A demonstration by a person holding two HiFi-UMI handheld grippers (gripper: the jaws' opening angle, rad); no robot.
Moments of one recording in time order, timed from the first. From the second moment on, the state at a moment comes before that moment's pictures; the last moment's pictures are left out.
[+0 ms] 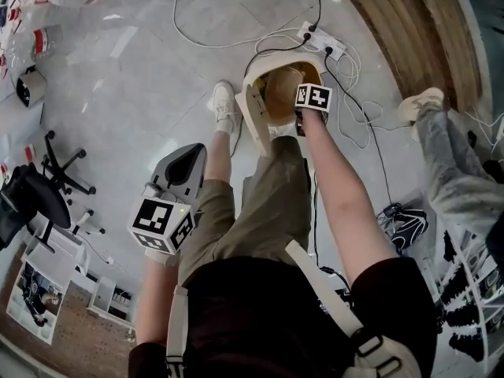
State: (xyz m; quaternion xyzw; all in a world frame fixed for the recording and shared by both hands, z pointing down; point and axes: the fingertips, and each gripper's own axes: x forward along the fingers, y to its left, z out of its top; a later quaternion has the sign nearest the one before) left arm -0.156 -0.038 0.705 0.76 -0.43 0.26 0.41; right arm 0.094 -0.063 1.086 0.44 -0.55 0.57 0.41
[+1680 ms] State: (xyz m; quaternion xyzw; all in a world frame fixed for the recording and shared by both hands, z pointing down) left arm -0.105 -0.073 0.618 0.81 -0.40 0.20 0.37; right arm 0.087 -0.088 0.894 0.43 -0.64 0.57 0.30
